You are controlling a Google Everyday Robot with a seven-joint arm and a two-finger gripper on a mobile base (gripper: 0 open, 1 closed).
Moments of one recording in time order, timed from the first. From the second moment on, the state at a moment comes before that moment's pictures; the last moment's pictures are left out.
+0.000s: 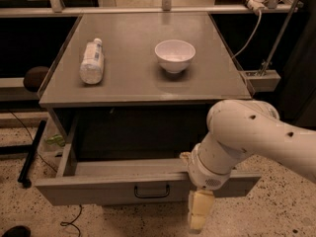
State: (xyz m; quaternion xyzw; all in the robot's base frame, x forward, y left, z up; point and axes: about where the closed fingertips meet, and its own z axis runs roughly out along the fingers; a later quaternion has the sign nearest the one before) arm 0.377 -0.079 0.689 -0.70 0.70 0.13 0.09
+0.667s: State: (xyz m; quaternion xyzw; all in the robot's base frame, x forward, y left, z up) arm 0.359 -0.089 0.675 -0.69 0.70 0.15 0.08
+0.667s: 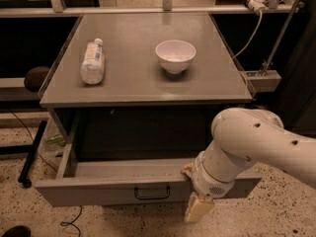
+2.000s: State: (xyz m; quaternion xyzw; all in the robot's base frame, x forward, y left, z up) arm 0.351 -0.092 0.687 -0.69 0.71 0.14 0.09
